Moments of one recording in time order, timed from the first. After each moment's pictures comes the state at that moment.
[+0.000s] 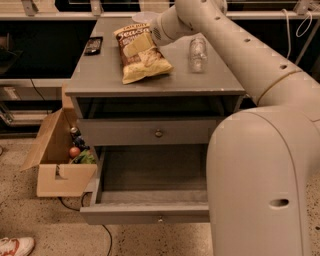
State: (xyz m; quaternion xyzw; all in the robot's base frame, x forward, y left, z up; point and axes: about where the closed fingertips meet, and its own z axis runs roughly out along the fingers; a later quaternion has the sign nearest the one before) arm 0.841 0.042 0.906 -0.37 0.80 0.16 0.44
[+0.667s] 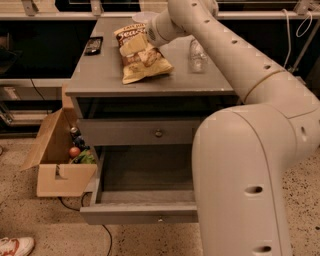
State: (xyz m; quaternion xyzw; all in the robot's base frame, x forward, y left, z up) arm 0.861 0.054 0.892 -0.35 0.81 0.16 0.44
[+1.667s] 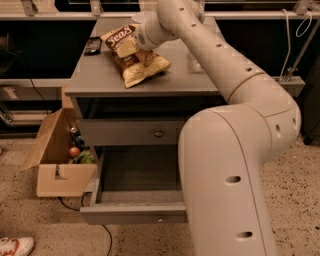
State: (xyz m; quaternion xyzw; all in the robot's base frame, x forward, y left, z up) arm 0.864 0.094 0.873 -0.37 0.81 0.19 0.42
